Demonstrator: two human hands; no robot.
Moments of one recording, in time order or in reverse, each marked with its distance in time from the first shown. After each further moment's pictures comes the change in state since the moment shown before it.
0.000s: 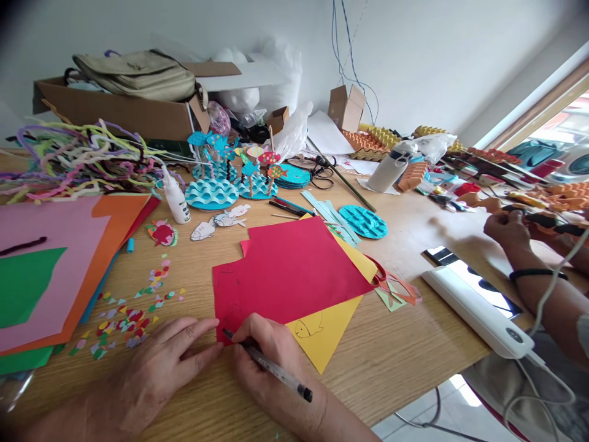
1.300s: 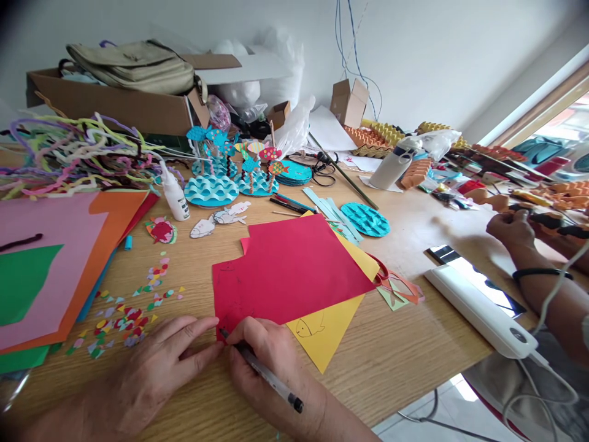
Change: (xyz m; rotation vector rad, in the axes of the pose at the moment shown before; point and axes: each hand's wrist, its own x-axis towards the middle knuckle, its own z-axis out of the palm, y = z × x) left_hand 0.000 0.000 -0.001 -0.005 -0.023 0.000; right_hand 0.005 -0.011 -0.002 -0.109 -0.068 -0.026
